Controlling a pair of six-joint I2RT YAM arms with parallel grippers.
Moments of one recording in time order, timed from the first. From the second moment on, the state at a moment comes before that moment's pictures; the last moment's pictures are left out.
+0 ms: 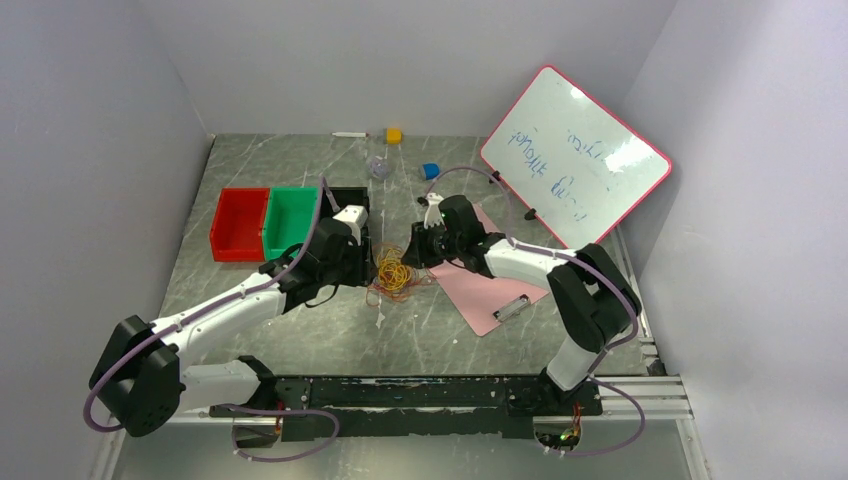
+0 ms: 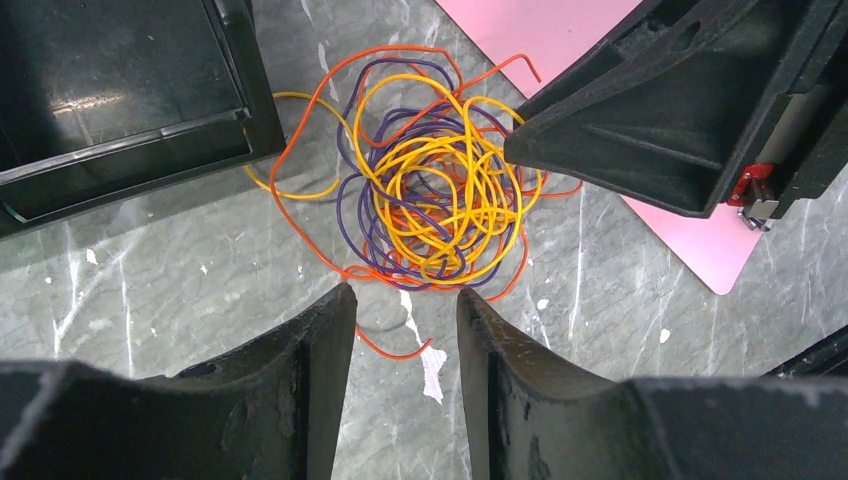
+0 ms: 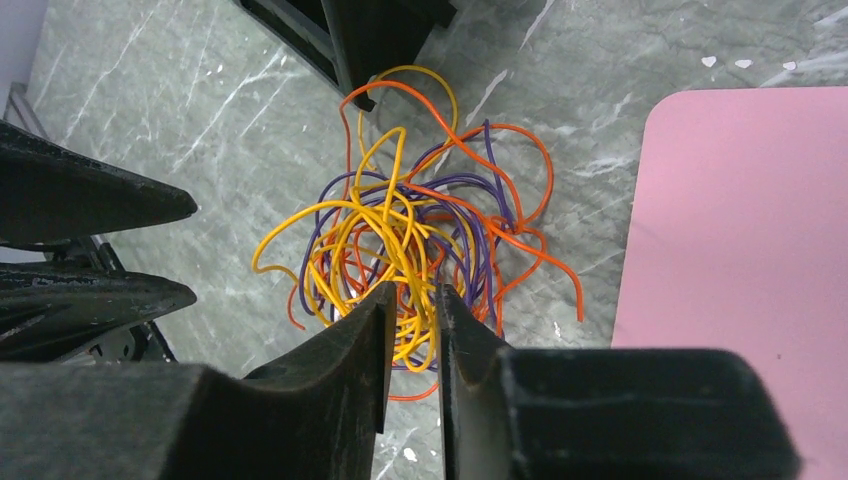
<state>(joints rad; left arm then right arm) -0.68 1.19 0.70 -0.20 -0.06 -0.48 0.64 1.68 0.91 0.13 -0.40 0.36</state>
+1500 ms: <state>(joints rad) -0.69 1.53 0.69 0.17 -0.14 -0.64 0.65 1.17 1.00 0.13 -0.32 0.47</state>
